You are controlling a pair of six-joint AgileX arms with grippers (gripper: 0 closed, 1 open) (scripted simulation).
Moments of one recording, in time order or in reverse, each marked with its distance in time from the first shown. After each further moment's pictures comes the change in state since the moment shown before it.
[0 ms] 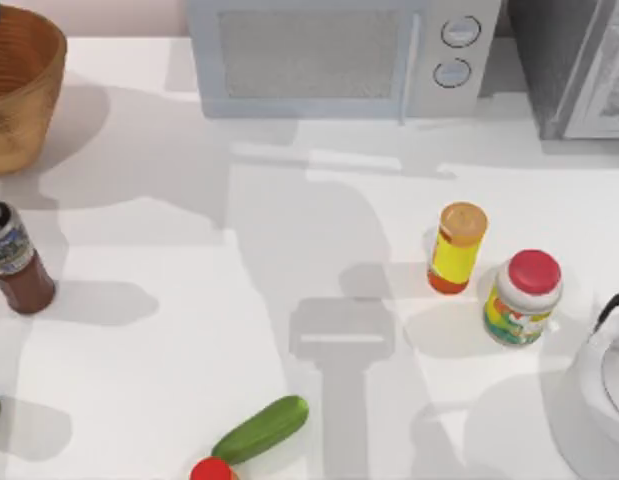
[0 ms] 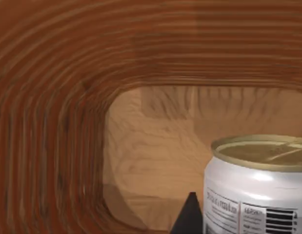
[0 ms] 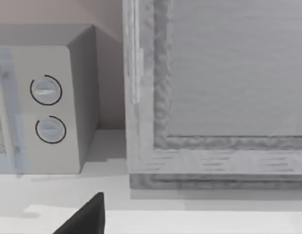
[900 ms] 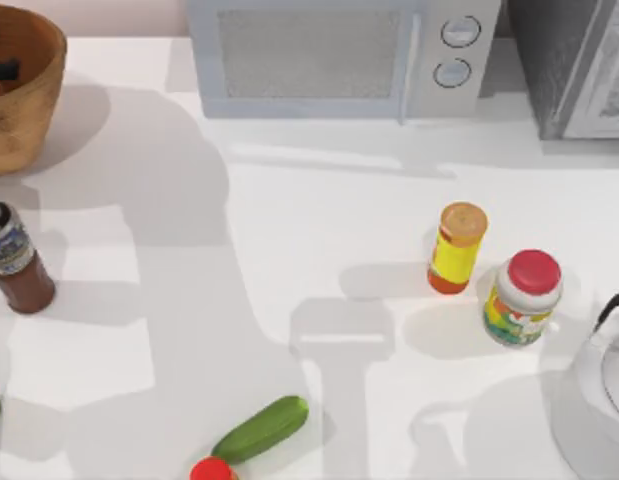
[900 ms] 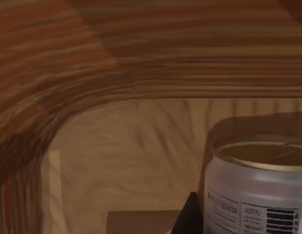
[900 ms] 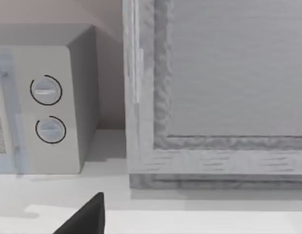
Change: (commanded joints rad) left arm 0.045 0.480 0.449 -0.217 0.121 0.032; right arm 0.000 0.000 0.000 0.000 0.000 0.000
